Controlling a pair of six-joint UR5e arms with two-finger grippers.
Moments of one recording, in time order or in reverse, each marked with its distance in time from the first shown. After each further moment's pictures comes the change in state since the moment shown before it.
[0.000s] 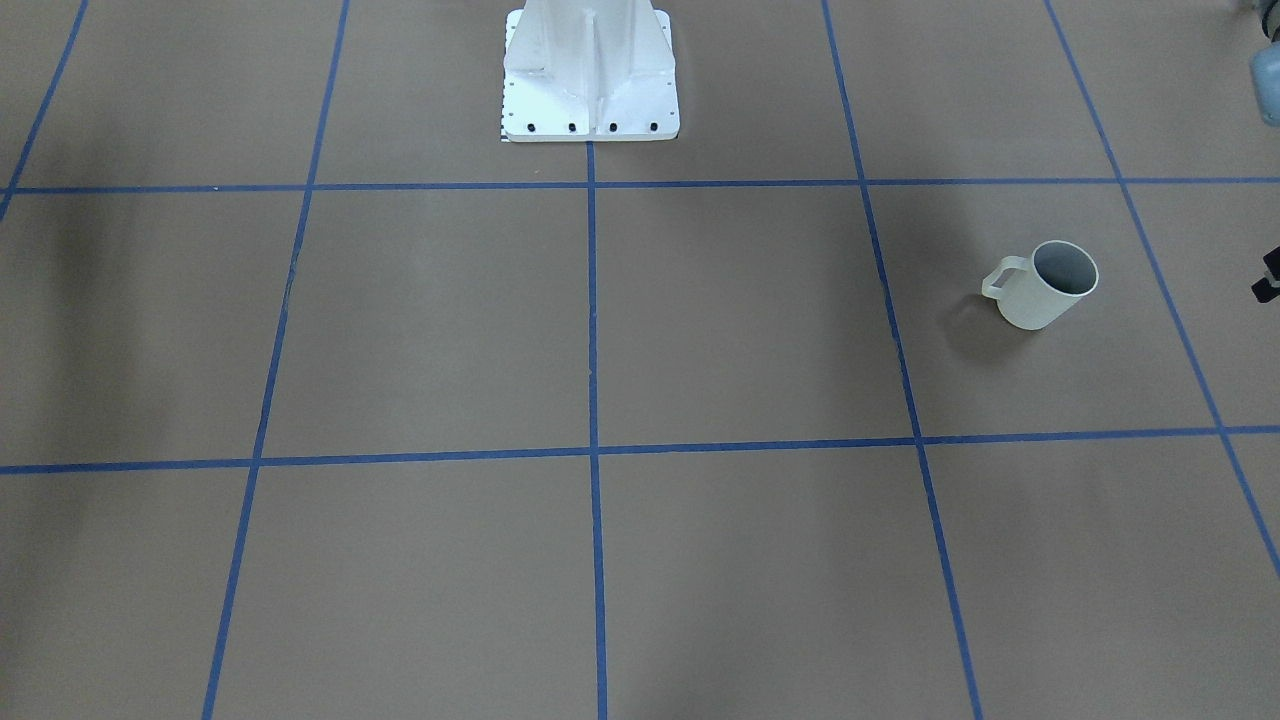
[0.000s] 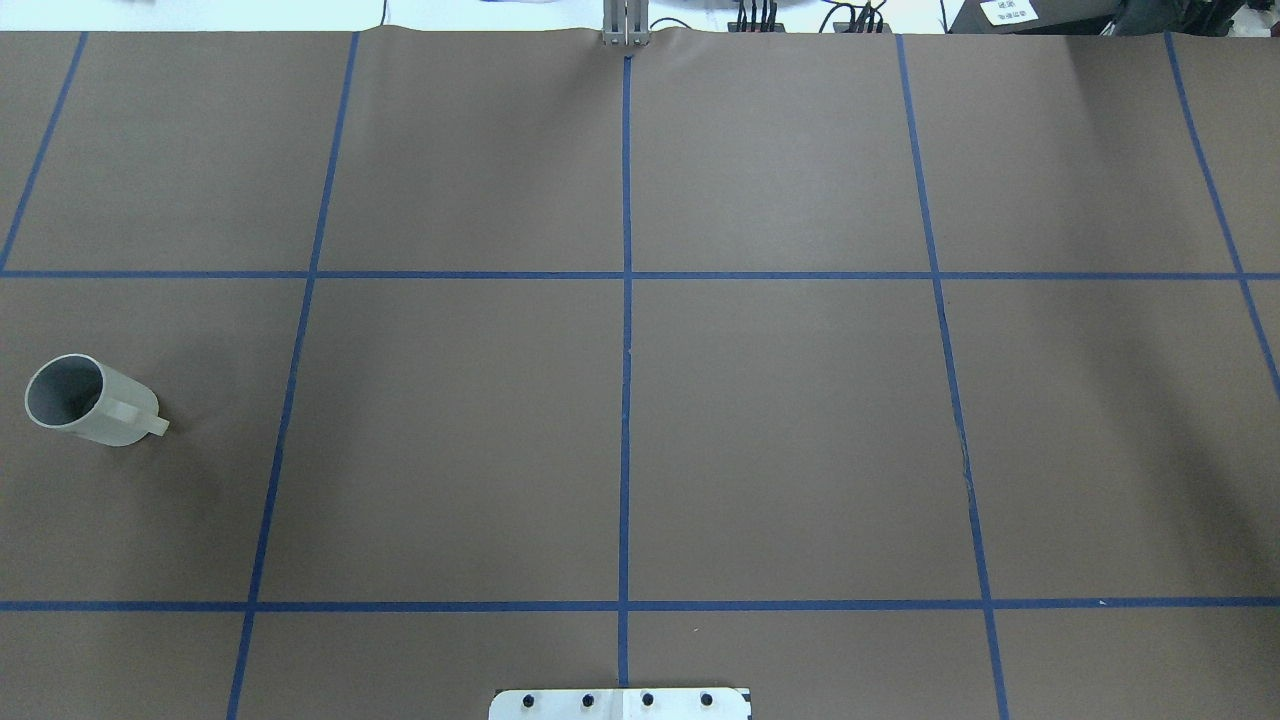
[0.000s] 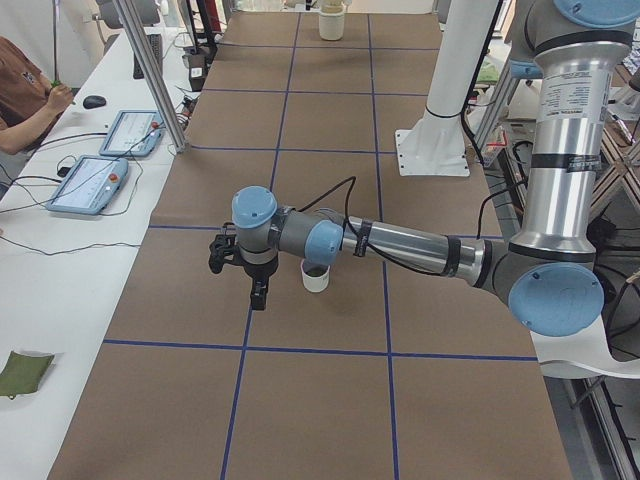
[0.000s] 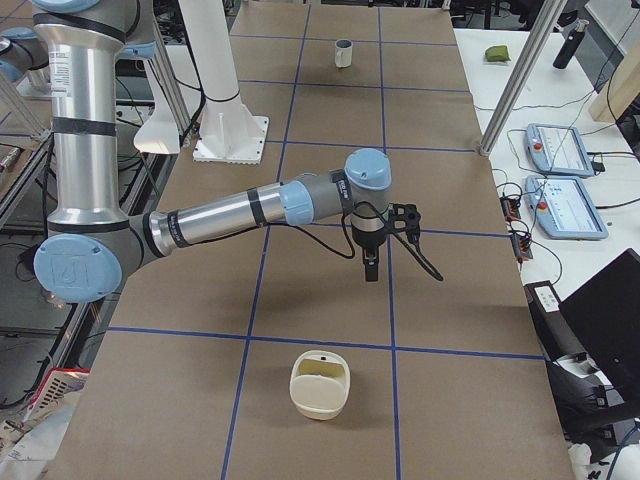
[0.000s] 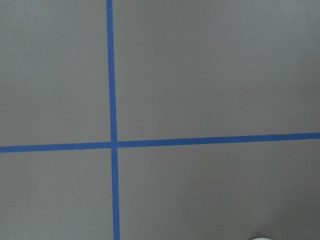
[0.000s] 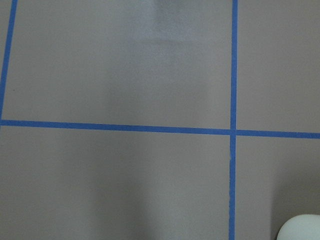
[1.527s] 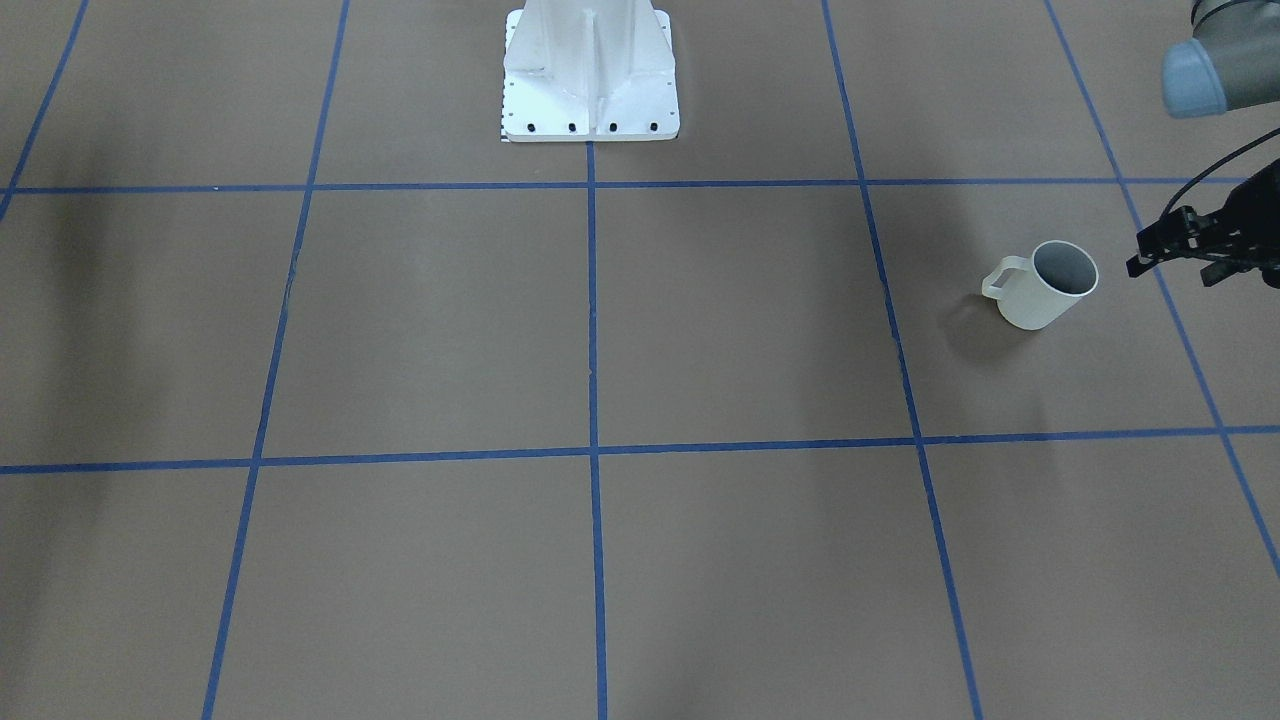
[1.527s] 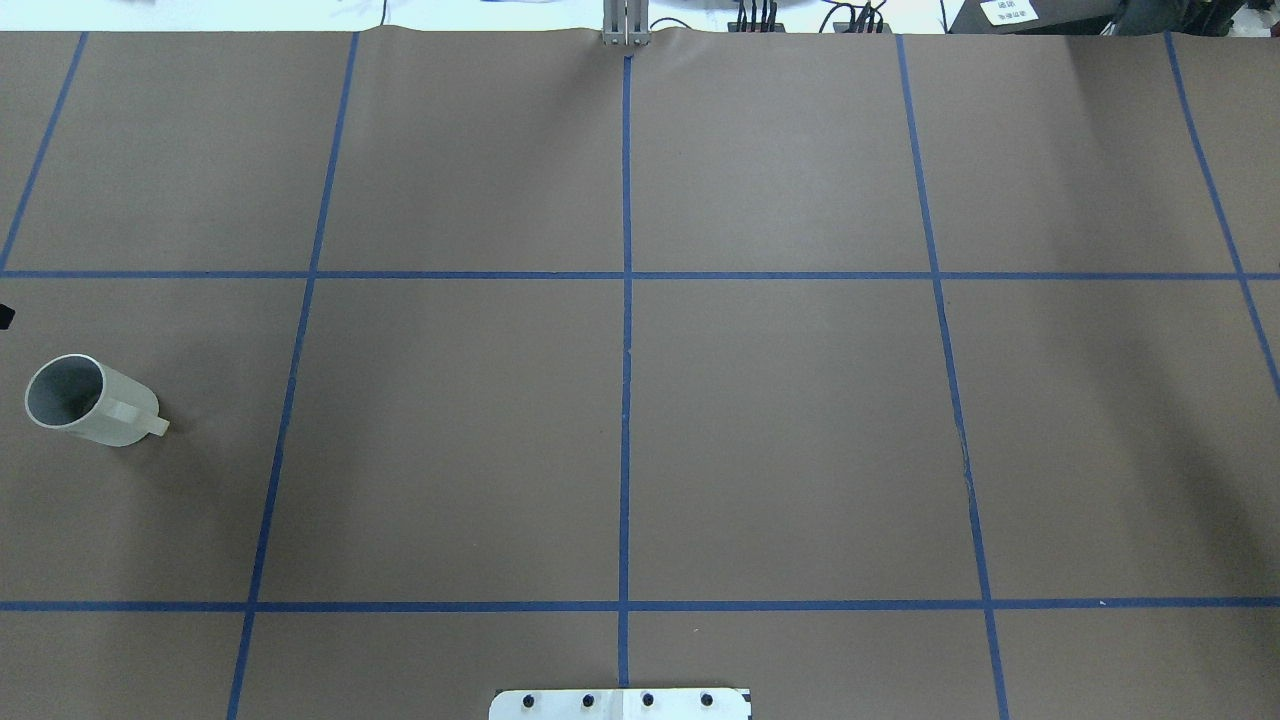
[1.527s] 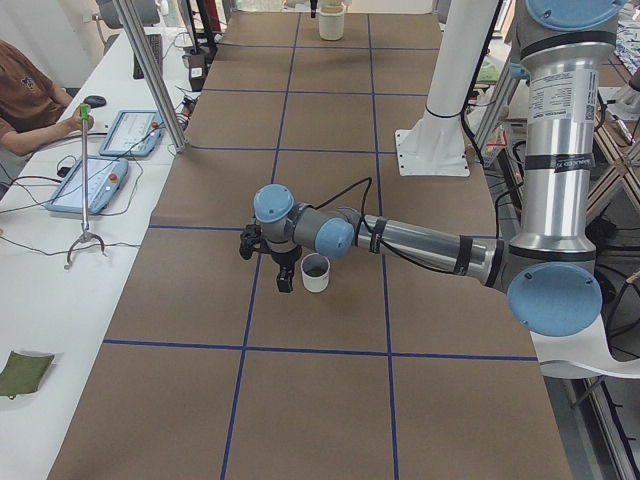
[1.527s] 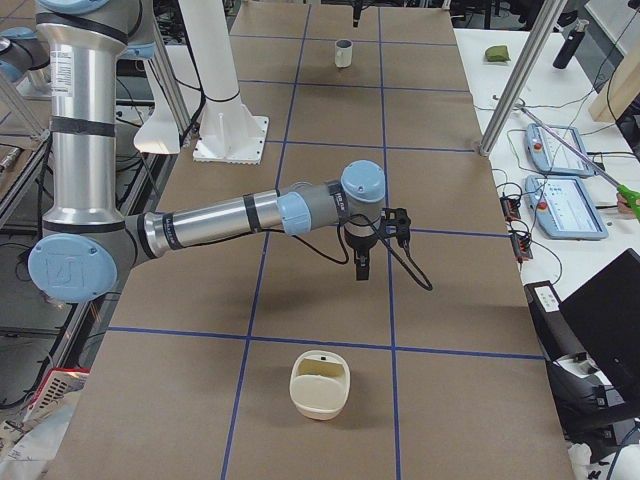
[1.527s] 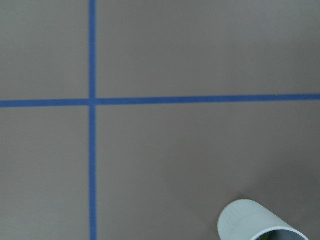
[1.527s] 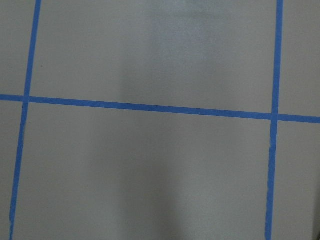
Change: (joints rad) left arm 0.206 0.072 -0.090 -0.086 -0.061 -0.056; right arm -0.052 -0.027 -0.015 0.081 0.083 0.015
